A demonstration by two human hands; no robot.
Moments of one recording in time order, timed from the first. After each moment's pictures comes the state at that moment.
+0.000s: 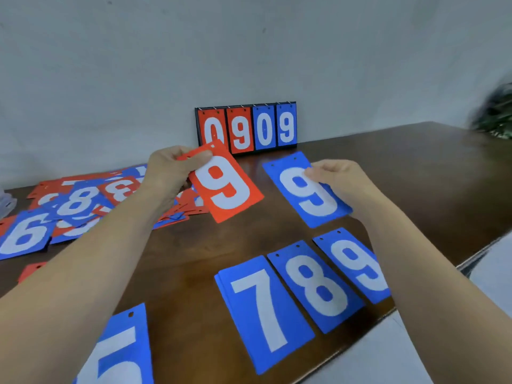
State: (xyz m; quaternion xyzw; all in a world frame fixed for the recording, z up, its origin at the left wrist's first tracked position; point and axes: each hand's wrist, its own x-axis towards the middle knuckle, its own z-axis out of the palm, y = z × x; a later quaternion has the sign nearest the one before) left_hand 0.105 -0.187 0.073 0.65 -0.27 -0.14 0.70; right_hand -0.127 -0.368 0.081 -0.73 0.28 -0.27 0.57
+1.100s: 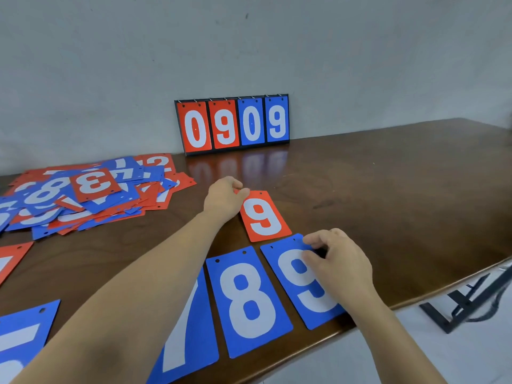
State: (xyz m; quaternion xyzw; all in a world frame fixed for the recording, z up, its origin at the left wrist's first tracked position) left_hand 0.038 -0.344 -0.010 0.87 -0.29 -0.04 0.40; right_hand -0.210 -0.406 -0.025 -0.87 0.36 -0.23 0.26
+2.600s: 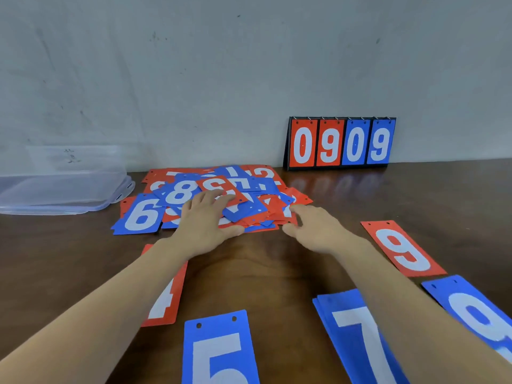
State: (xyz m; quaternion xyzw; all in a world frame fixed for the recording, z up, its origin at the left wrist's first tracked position) left_hand 0.168 -0.070 0.005 0.92 -0.35 0.08 0.15; right_hand 0.037 -0.257 0.036 -0.96 0.22 -0.01 0.18
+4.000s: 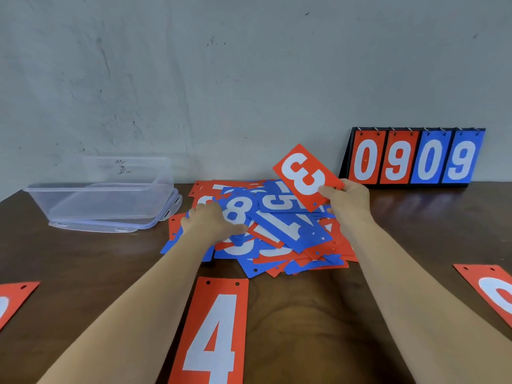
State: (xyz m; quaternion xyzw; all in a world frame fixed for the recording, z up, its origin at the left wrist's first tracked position) left_hand 0.278 -0.032 0.014 0.98 -0.10 -0.04 0.14; right_hand 0.173 -0.247 0.045 -0.69 0.27 -0.31 0.60
